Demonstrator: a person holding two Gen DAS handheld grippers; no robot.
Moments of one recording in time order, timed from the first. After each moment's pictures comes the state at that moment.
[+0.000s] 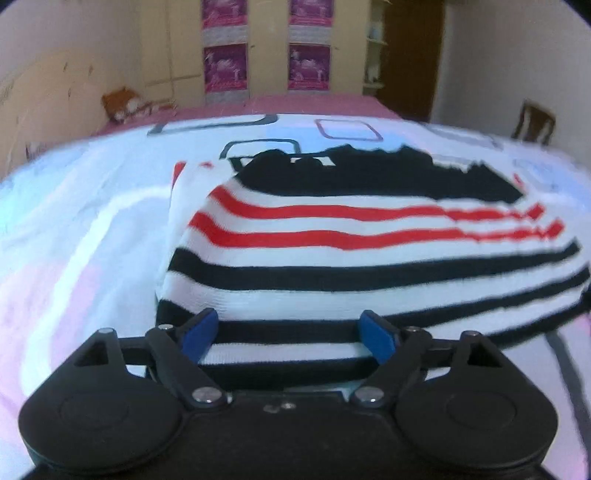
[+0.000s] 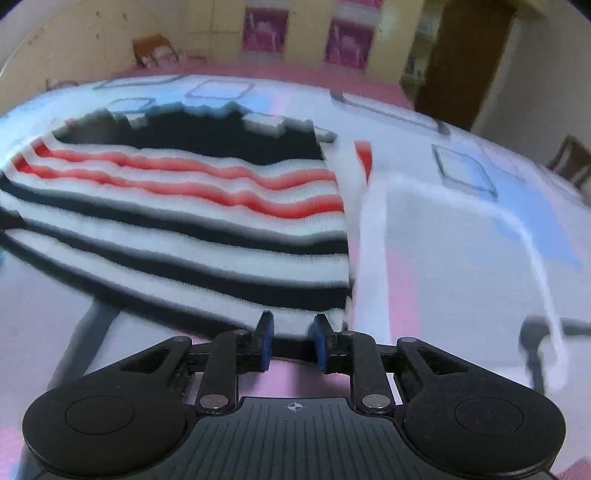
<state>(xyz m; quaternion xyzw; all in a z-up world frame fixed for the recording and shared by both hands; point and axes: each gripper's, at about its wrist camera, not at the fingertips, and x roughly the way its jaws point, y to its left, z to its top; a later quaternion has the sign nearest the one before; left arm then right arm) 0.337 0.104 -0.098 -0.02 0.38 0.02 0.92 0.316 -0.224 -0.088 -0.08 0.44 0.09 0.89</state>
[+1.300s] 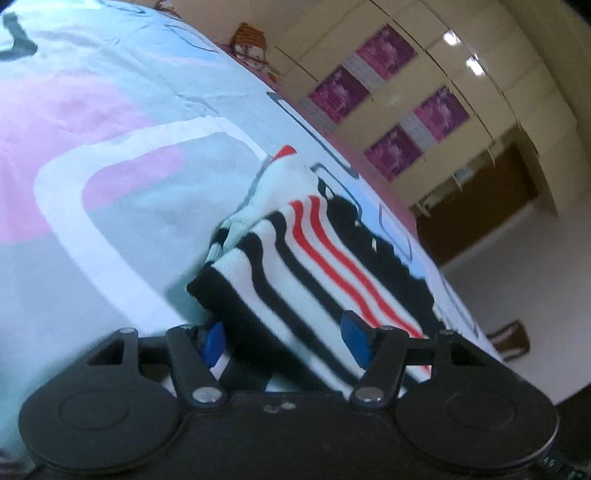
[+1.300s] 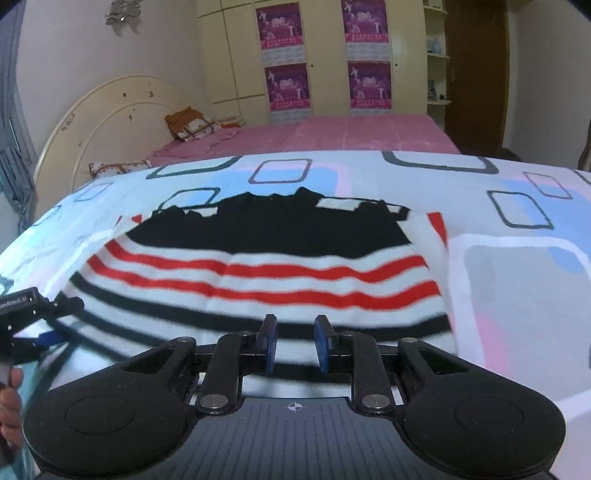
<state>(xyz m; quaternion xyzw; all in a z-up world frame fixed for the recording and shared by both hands) 0.299 0.170 -0.114 -0.40 0.29 0.09 0.87 0.334 -0.170 -0.040 0.03 0.37 0.16 0.91</state>
